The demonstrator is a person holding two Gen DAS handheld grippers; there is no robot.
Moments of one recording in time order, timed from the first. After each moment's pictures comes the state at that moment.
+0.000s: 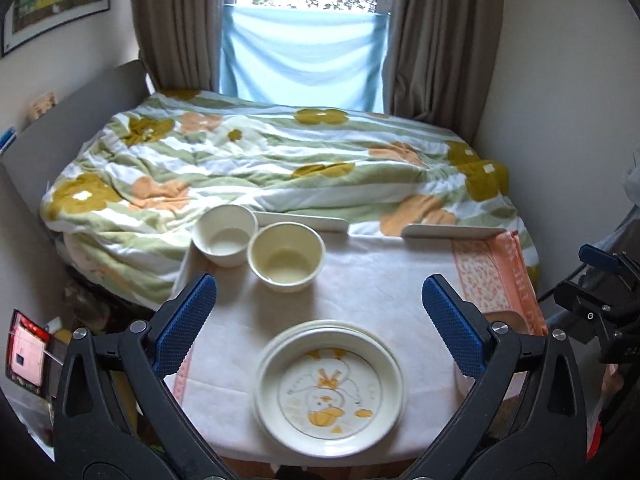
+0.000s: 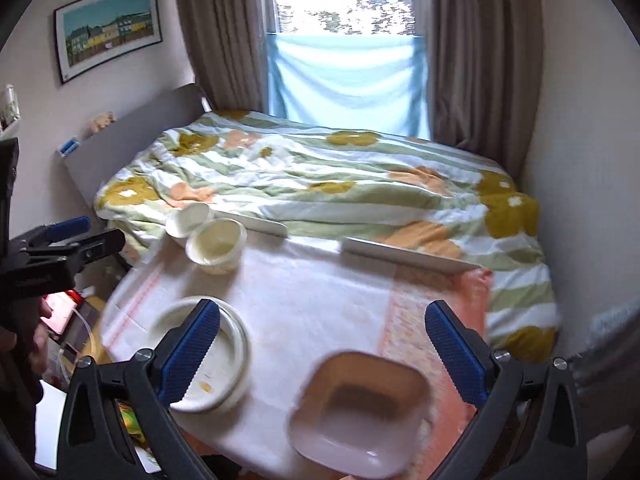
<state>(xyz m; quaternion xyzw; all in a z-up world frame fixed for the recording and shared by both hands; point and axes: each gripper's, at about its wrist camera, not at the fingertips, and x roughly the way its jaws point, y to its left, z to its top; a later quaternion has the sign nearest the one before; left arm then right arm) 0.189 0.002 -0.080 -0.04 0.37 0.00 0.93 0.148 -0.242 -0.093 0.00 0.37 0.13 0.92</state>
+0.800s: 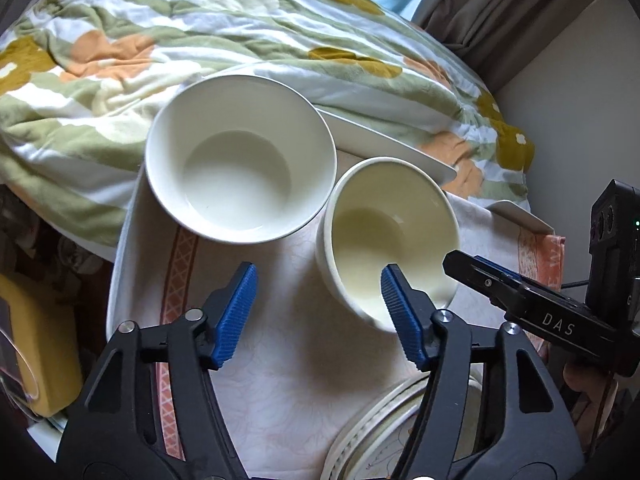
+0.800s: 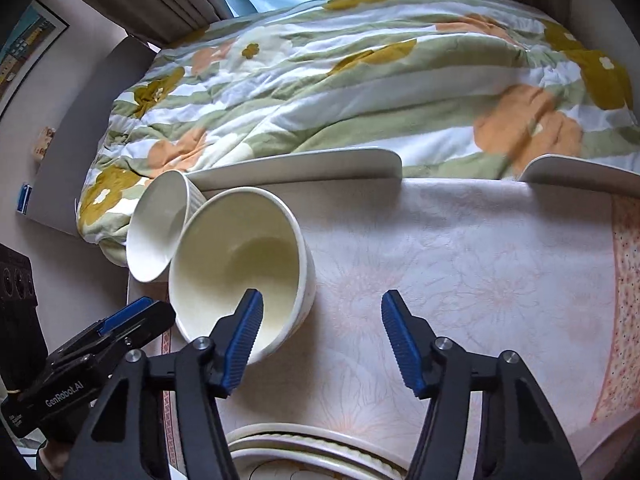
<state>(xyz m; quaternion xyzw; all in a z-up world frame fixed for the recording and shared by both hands) 0.369 0.128 -0.285 -0.18 0.56 -0.07 0.80 0.361 -0.095 -0.268 0.14 0.58 0.10 0.80</state>
